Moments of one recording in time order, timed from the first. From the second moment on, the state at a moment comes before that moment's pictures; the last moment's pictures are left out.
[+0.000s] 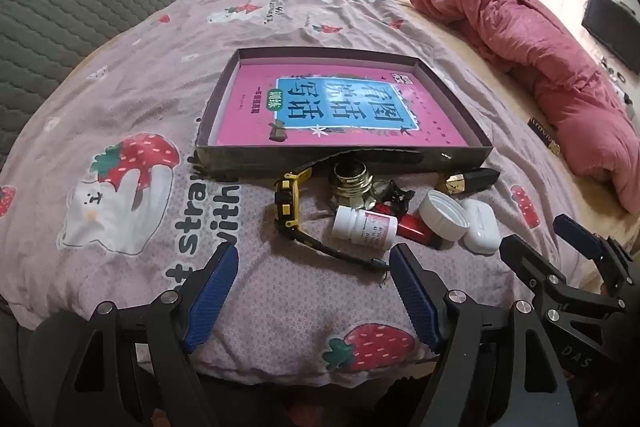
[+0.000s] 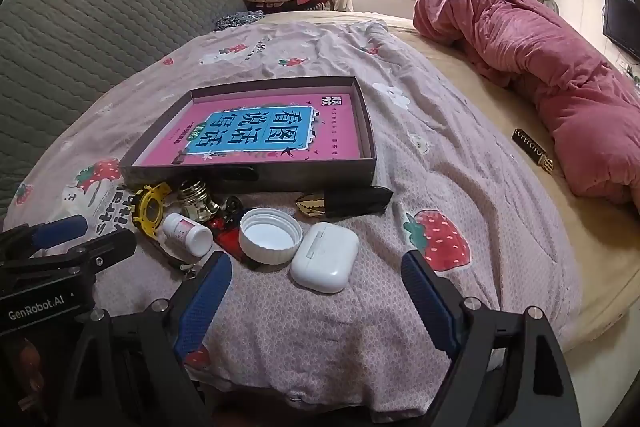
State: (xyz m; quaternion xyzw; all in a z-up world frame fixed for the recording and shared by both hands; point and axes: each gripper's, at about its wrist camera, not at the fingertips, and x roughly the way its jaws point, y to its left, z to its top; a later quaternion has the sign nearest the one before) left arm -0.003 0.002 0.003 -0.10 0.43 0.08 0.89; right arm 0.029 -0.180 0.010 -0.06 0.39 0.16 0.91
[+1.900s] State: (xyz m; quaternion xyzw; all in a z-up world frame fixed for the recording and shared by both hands) left arm -0.002 0.005 -0.001 -0.10 0.44 0.09 0.89; right arm 0.031 -0.181 0.008 -0.06 0.39 0.17 0.90
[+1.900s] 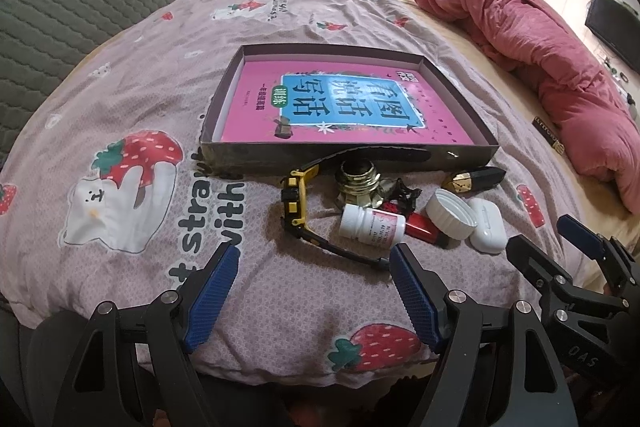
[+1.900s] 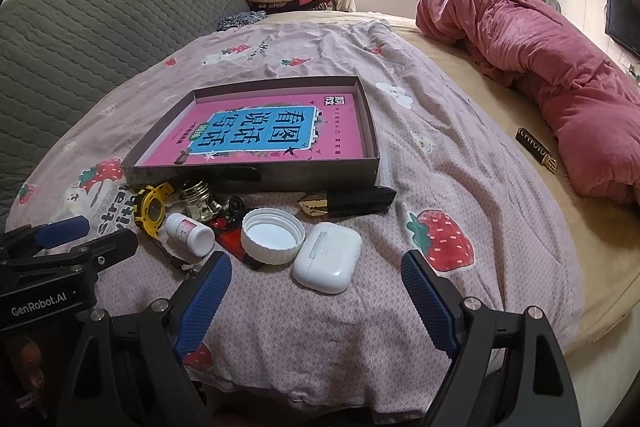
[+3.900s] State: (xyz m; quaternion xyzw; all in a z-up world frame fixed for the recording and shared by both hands) left arm 0.078 0.046 -0.057 -0.14 0.46 0.10 0.87; right arm 0.089 -0.169 -0.054 -0.08 0.44 0.11 0.89
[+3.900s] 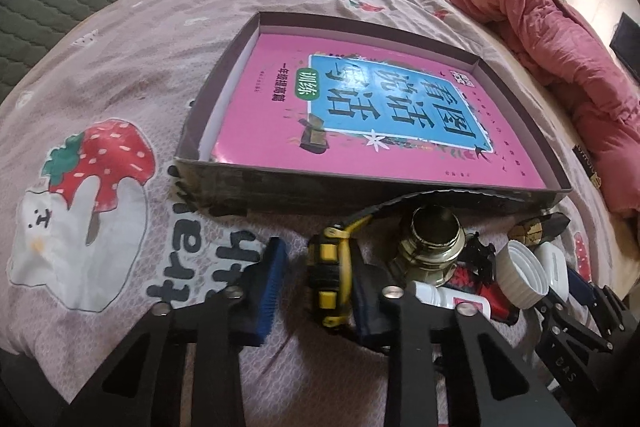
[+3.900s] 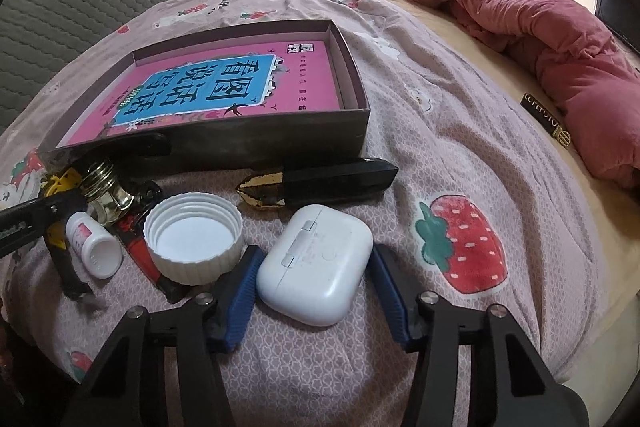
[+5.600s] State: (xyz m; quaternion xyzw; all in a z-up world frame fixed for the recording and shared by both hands) left arm 0.045 0.050 0.001 -0.15 0.38 0.08 0.91; right arm 0.086 -0.195 -0.027 0.01 0.43 0.16 0.89
